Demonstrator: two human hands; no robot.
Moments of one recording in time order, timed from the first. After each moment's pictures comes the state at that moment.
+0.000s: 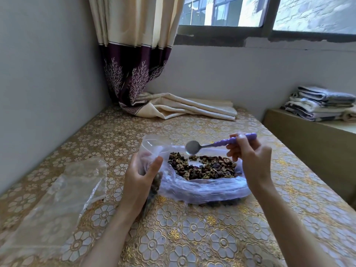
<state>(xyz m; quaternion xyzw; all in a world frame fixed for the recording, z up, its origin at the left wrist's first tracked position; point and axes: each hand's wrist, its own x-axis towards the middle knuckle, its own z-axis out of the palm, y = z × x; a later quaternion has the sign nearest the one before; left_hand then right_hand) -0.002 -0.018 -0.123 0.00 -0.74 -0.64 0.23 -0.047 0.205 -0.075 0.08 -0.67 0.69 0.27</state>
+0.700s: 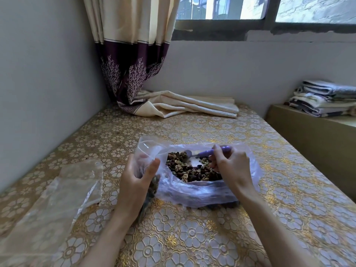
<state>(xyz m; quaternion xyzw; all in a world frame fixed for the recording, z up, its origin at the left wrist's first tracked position) -0.004 -0.014 -0.123 0.00 -0.74 -0.63 0.25 -0.059 0.184 -0.099 0.07 -0.79 0.58 0.18</state>
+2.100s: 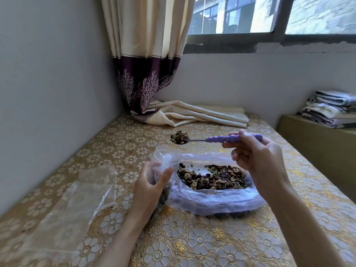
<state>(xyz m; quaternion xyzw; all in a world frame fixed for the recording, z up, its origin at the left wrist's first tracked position) -0.004 -0.012 -0.122 0.00 -0.75 -0.62 0.24 -0.036 0.201 -0.040 0.14 -0.59 0.79 0.09</state>
